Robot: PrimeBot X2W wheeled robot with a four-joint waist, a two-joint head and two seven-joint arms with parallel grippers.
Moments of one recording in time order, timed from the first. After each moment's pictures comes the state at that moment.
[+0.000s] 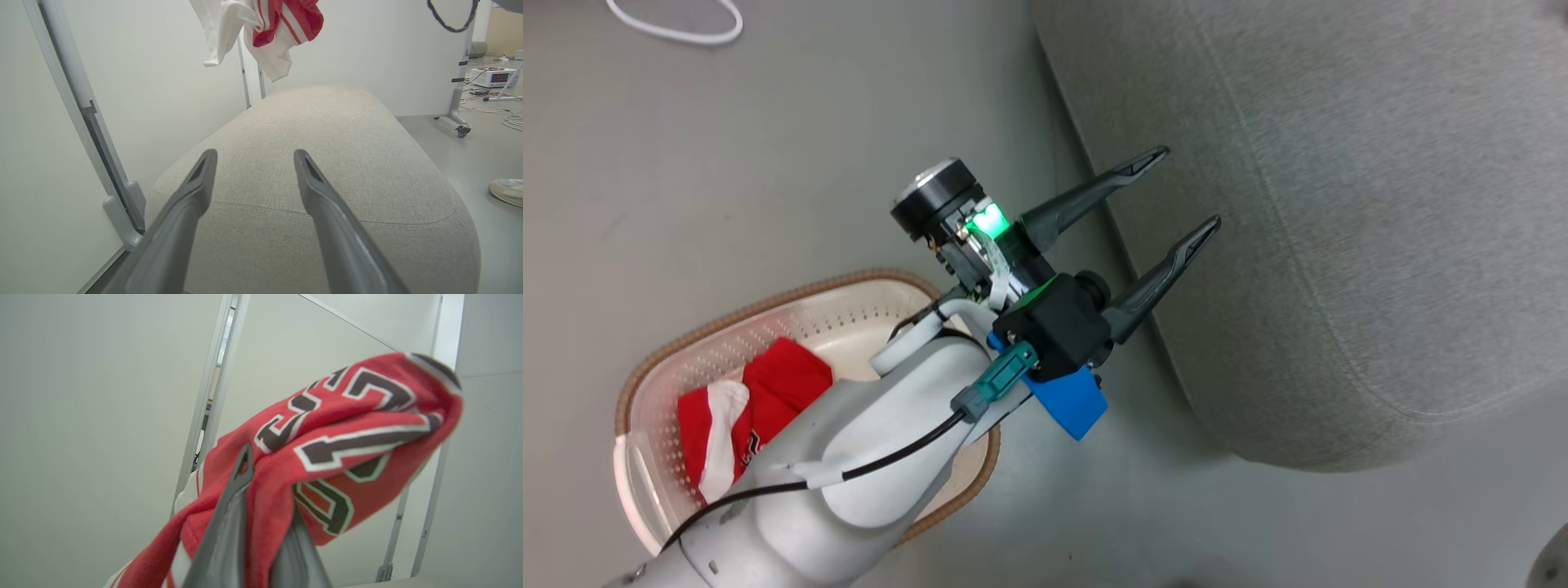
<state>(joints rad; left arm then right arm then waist) -0.79 0.20 -0.86 0.29 -0.16 -0.13 -0.26 -0.79 -0.17 -0.28 0.03 0.08 0.13 -0.26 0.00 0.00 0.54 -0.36</state>
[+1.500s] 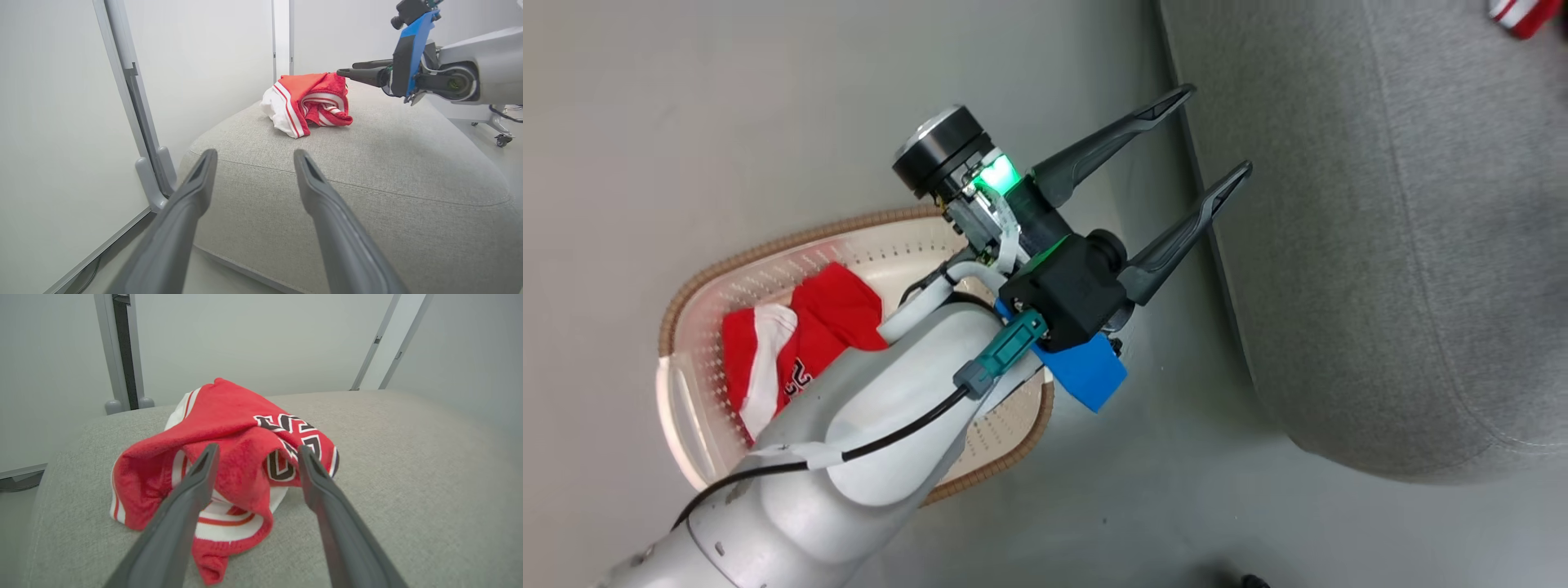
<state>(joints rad) -0.86 0.17 -0.83 0.27 -0.15 -0.13 -0.26 -0.78 -0.26 -0.49 0.58 0.07 0.13 -0.26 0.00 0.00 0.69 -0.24</state>
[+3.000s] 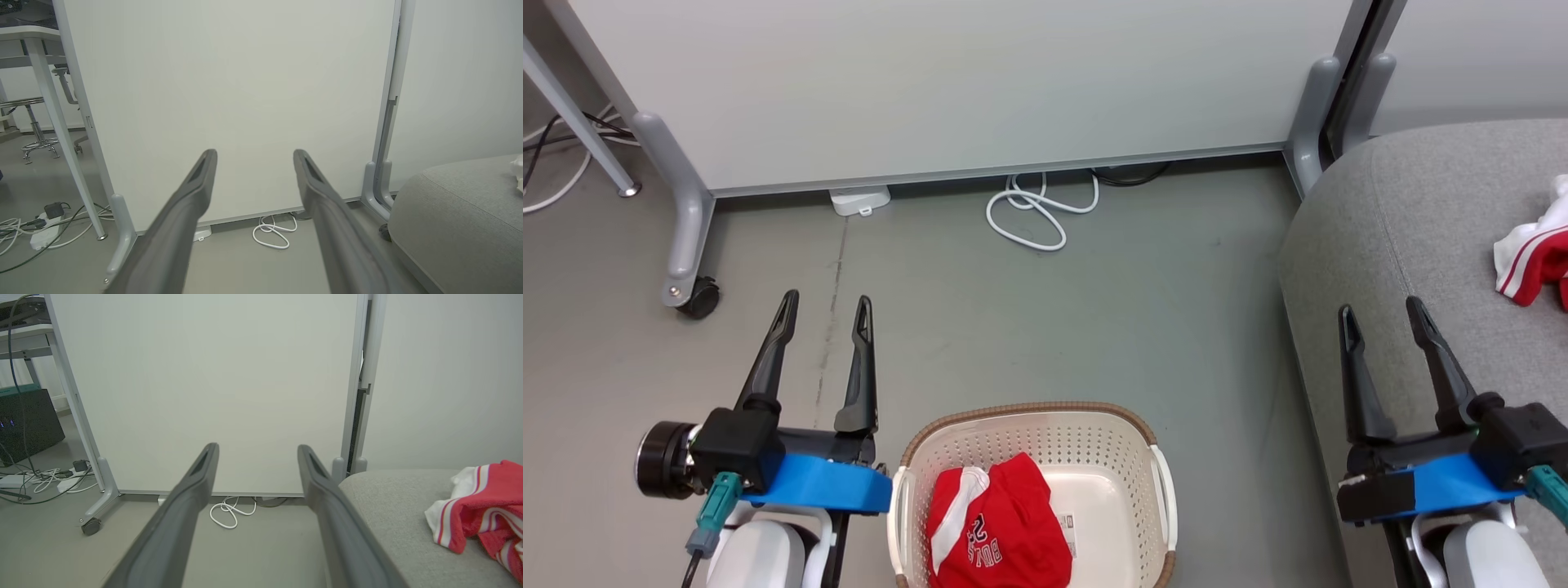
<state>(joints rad) -0.17 0.11 -0.15 0.17 -0.14 -0.05 -0.26 -0.14 -0.07 -0.04 0.12 0.10 0.13 -0.26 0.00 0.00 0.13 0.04</state>
